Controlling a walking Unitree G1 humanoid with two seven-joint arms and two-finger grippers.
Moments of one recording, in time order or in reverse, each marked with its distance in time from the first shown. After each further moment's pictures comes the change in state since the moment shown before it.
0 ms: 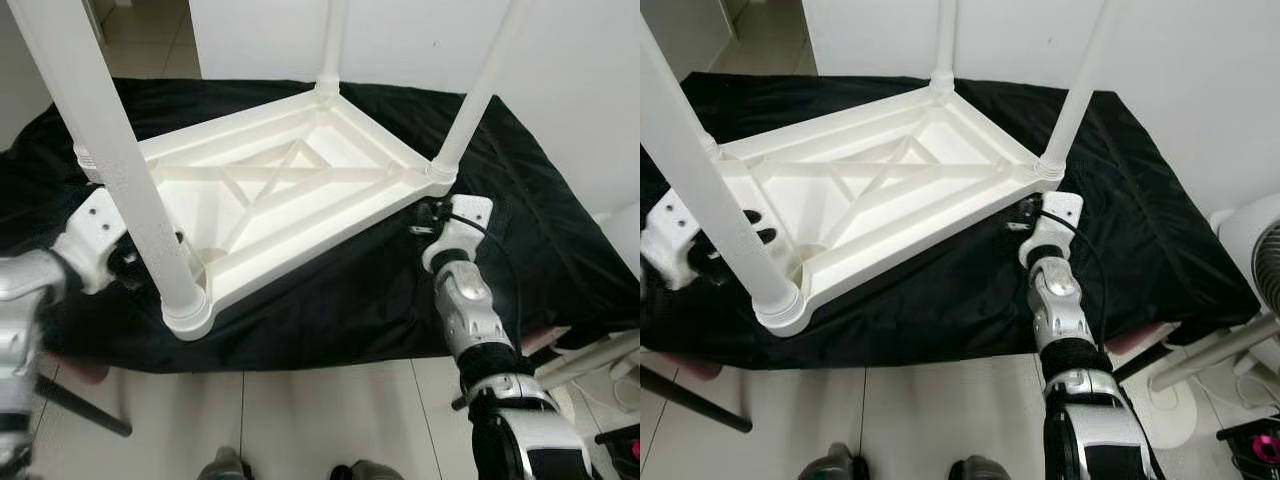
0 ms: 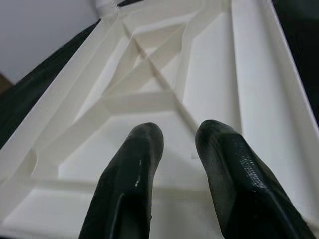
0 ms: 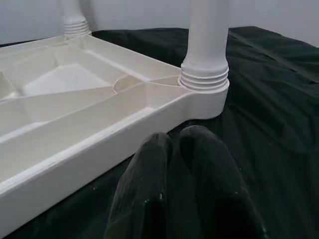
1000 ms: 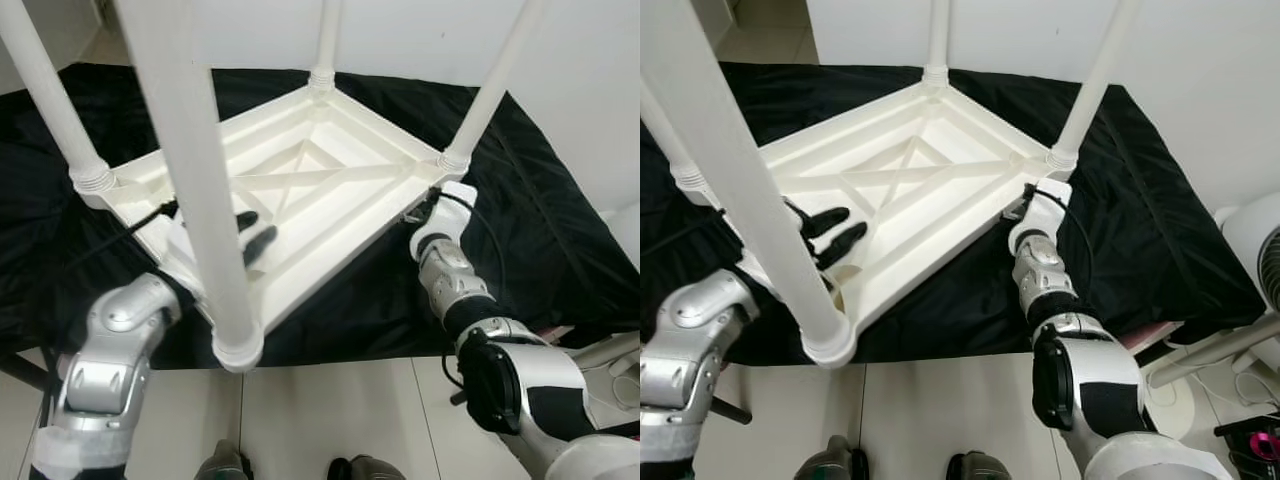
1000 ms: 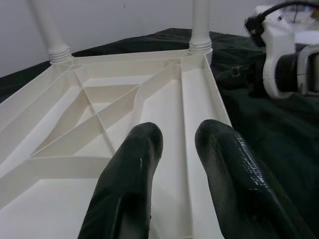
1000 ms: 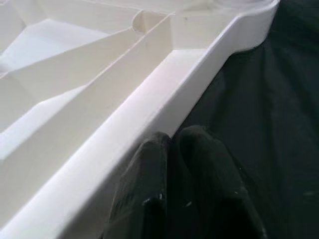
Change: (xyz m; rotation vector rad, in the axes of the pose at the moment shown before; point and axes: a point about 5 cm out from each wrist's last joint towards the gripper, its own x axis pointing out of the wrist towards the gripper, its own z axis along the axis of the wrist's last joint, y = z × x) left arm 0.031 -0.103 0.054 -0.249 -0.242 -0.026; right arm 0.027 0.022 -0.003 0.120 0.237 -0.018
